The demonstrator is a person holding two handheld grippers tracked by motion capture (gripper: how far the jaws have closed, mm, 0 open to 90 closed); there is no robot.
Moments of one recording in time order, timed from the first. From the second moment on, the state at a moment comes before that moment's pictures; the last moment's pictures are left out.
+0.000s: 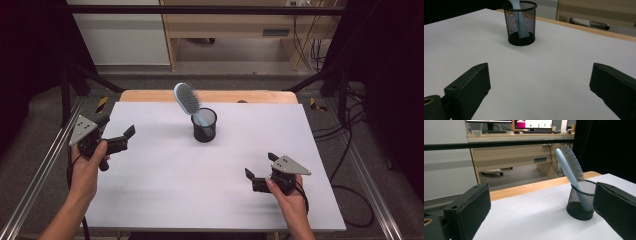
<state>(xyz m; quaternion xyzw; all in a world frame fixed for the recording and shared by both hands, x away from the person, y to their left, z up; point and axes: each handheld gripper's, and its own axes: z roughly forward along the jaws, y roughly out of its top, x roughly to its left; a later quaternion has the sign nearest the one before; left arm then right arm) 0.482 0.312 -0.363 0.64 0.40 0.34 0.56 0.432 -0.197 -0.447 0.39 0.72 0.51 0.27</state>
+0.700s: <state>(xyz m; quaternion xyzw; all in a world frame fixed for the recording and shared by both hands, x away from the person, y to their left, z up) 0.451 0.338 -0.382 0.63 0.41 0.33 0.57 0.431 -0.196 -0.447 0.39 0.72 0.51 0.28</state>
